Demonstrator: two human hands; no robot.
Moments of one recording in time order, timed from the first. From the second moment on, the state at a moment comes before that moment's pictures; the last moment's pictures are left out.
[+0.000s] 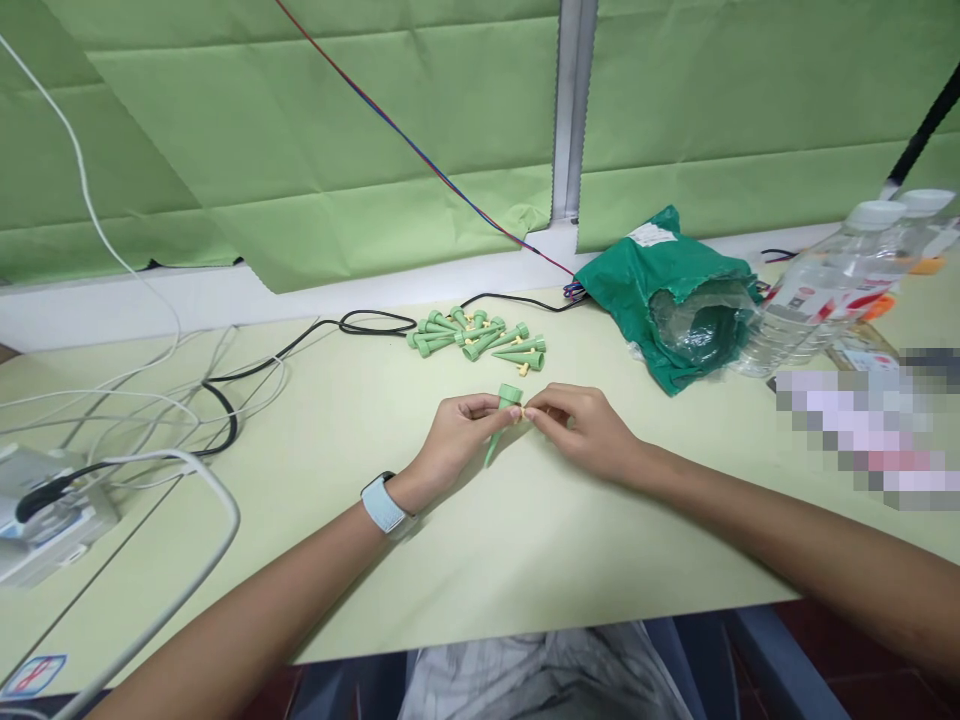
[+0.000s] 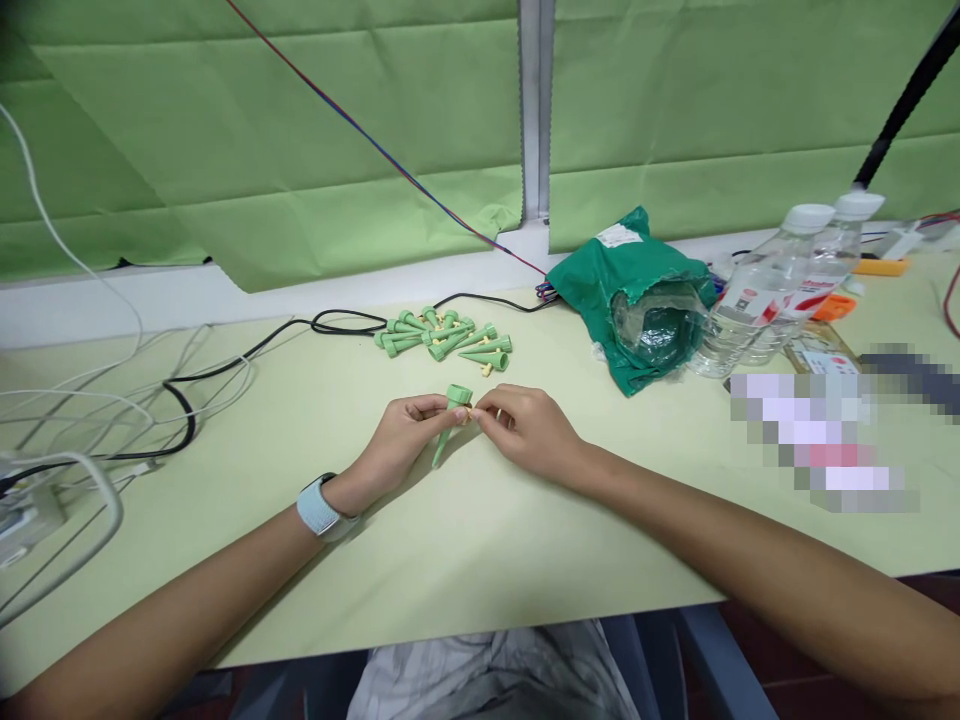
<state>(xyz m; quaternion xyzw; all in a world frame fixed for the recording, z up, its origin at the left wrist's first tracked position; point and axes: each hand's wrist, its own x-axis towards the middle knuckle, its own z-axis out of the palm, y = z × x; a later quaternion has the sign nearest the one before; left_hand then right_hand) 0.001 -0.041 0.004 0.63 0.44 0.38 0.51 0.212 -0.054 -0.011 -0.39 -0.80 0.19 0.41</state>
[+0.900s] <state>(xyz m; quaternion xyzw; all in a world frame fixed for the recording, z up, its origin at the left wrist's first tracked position) 0.001 -0.043 0.007 0.62 0.40 0.37 0.57 0.212 -0.060 -0.007 -0.32 -0.84 0.08 0.43</state>
